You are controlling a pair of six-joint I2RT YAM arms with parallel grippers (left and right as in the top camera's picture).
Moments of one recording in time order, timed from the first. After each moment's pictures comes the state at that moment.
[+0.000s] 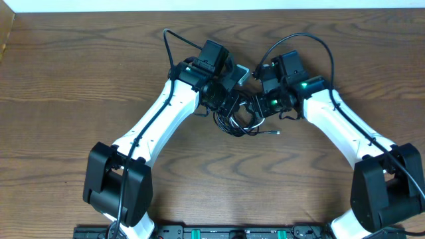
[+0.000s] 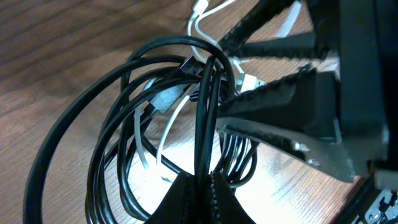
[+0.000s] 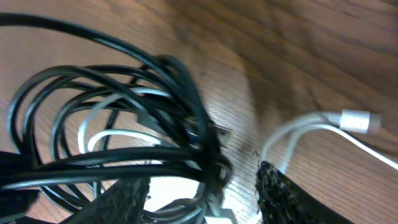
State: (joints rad) left arm -0.48 1.81 1.48 -0.89 0.44 0.07; right arm 0.38 1.75 1.23 -0.62 -0.34 0.05
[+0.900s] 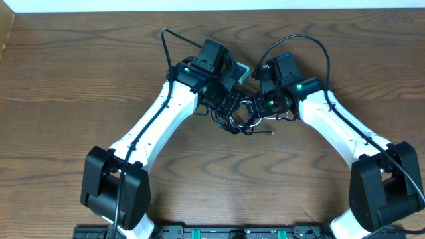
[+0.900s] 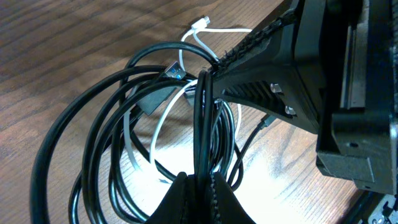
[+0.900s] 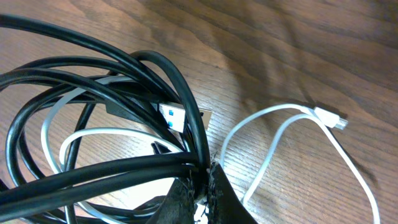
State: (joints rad) left arm -0.48 1.79 1.48 -0.88 0.42 0.07; right arm 0.39 1.76 1.23 -0.61 -0.25 0.13
